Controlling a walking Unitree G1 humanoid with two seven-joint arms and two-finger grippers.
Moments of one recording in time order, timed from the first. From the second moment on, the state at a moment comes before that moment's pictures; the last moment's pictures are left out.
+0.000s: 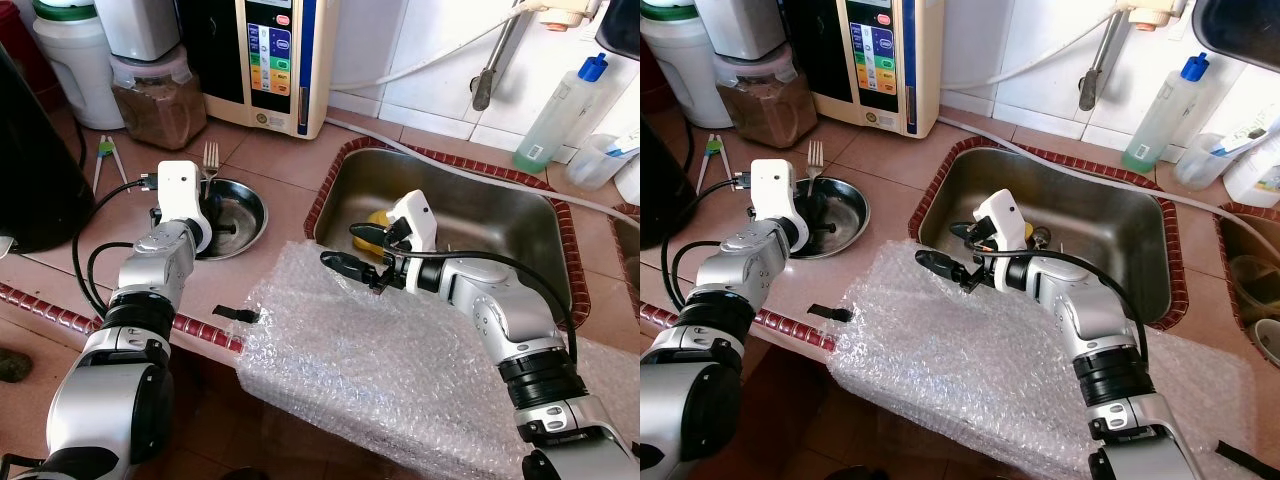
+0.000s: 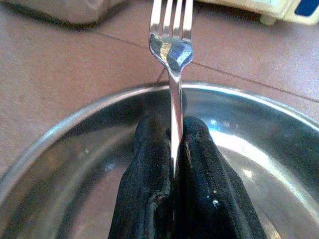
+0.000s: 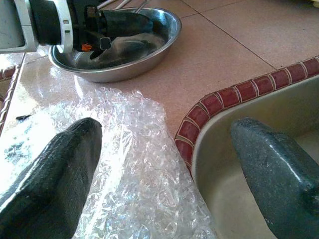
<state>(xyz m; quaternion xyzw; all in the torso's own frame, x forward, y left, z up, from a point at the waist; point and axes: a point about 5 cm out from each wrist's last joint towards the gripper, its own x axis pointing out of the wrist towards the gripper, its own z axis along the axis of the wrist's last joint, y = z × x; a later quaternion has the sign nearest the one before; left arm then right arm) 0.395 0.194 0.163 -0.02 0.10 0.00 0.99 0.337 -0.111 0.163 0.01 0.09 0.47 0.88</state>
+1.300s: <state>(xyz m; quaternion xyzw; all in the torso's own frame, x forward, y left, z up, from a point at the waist) 0.349 0.059 0.192 -0.01 -0.12 -0.36 0.93 0.379 -0.108 0.234 0.17 -0.10 0.33 0.92</state>
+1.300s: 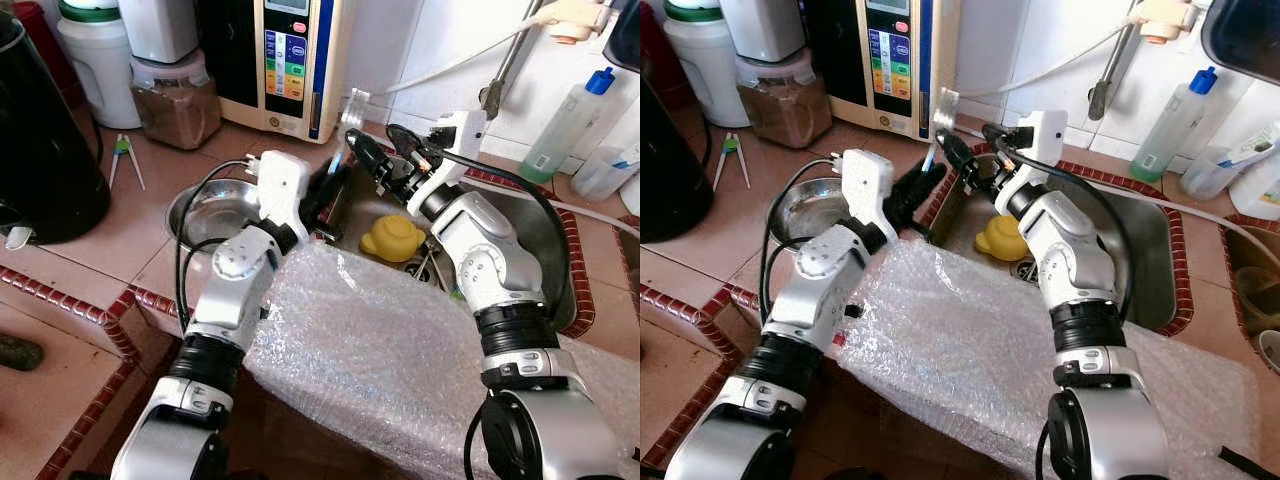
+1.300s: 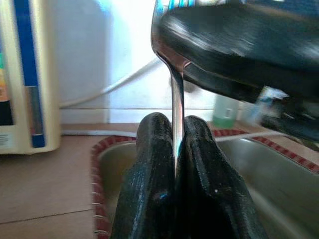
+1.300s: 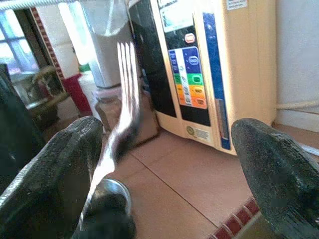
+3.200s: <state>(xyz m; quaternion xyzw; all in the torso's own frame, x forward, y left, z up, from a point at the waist) 0.354 0.086 0.185 0.00 -0.09 -0.34 0.94 0.389 -0.118 0.221 0.15 -0.09 0.25 0.95</state>
